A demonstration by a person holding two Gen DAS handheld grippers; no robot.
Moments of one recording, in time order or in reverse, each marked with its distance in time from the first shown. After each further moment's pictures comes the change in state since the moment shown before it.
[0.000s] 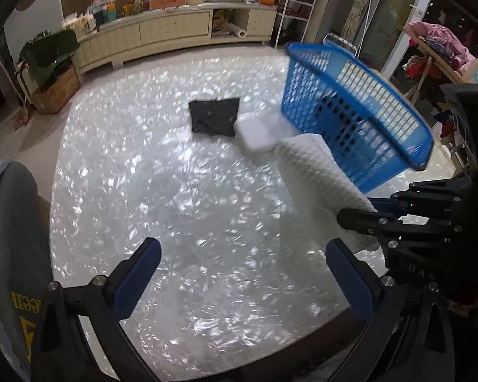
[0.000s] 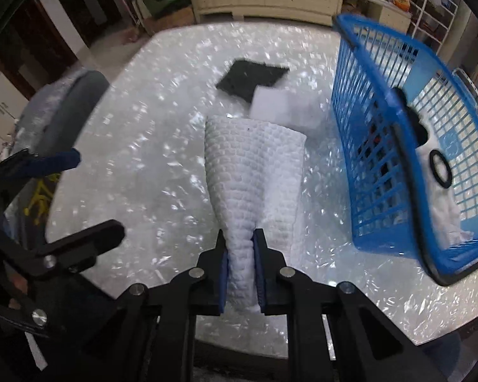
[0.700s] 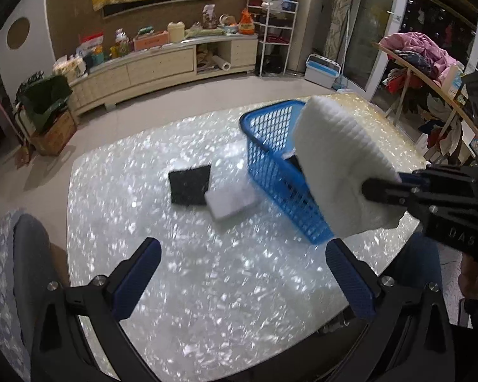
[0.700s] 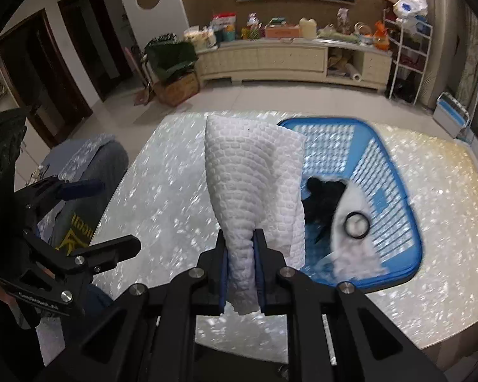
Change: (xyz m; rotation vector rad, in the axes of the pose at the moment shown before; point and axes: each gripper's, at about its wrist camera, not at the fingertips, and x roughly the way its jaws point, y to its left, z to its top) left arm -0.059 -0.062 0.070 0.093 -0.111 0.009; right arm -0.119 -0.054 0.009 0.046 -0.278 0.037
